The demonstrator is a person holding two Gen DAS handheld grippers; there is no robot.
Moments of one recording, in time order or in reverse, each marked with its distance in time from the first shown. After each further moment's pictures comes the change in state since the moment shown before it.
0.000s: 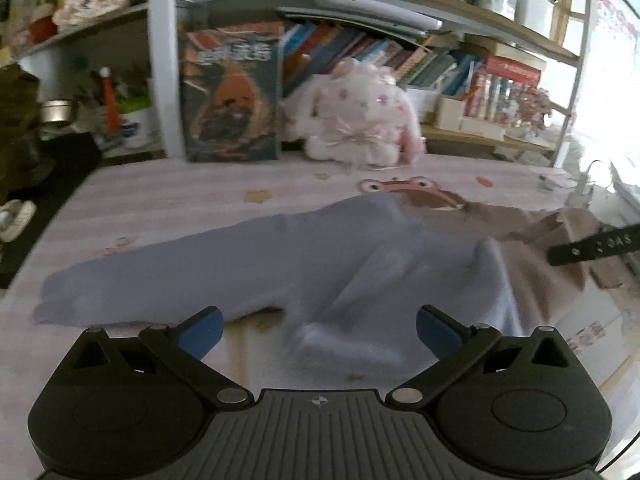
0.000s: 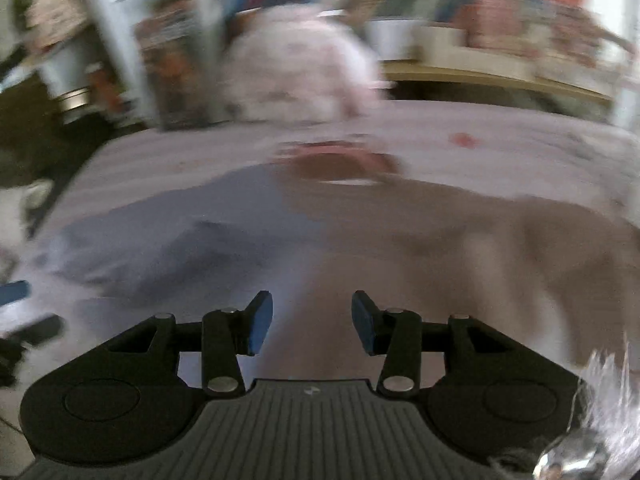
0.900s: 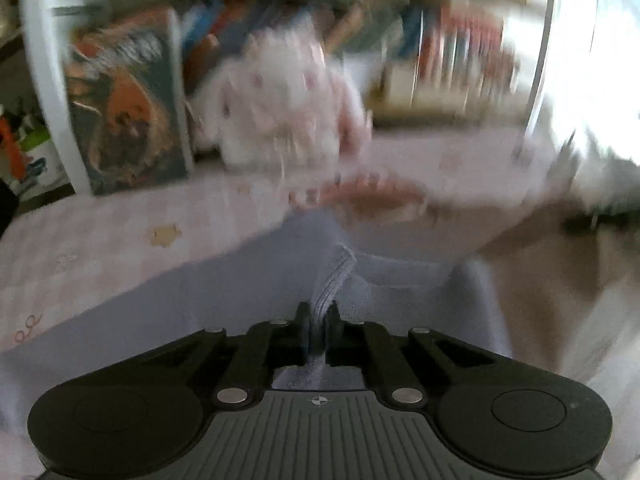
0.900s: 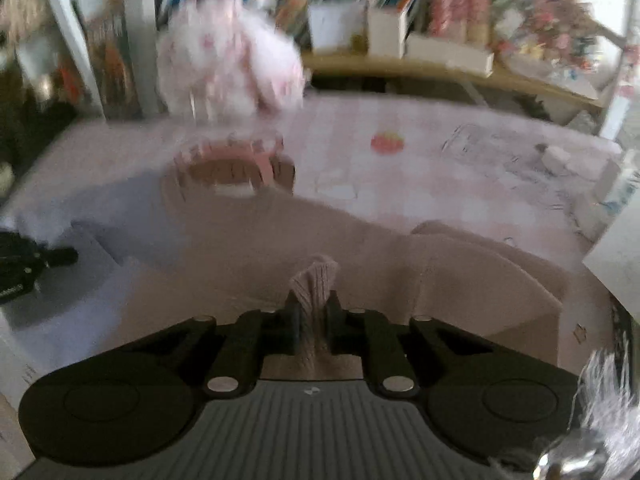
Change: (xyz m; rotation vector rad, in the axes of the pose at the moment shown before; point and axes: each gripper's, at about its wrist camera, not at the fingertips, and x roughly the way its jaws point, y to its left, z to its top) left arm 0.057 -0.027 0.052 0.105 0.010 -0.134; right arm 0.017 -0.091 0.034 -0.056 0.007 0.054
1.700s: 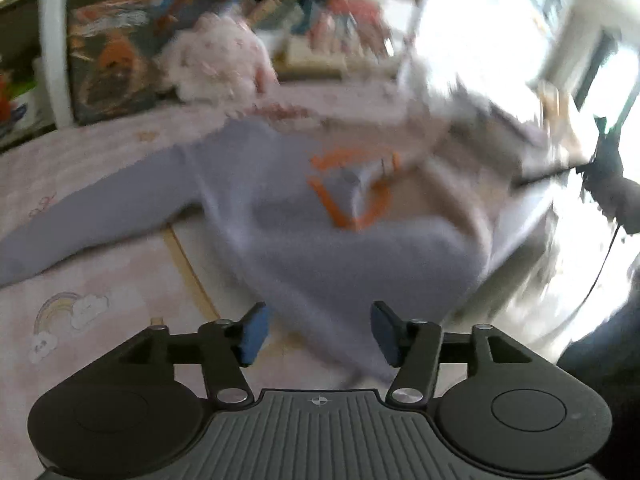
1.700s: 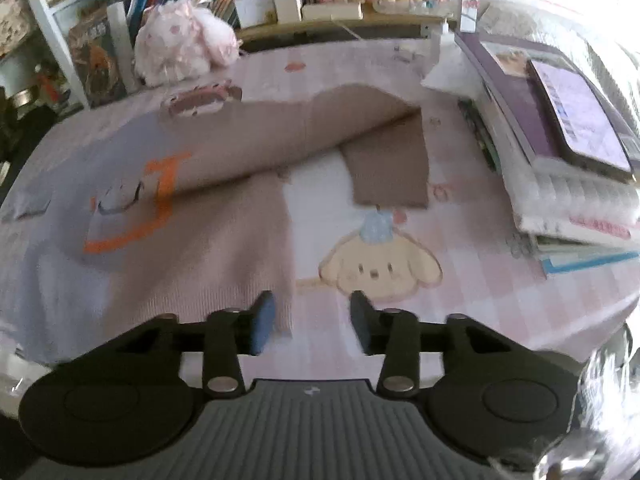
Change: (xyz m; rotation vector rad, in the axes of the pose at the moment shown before) left arm -0.153 0.050 -0.111 0.044 0.099 -0.293; right arm -0.145 0.015 -0.156 0.161 0.070 -0.186
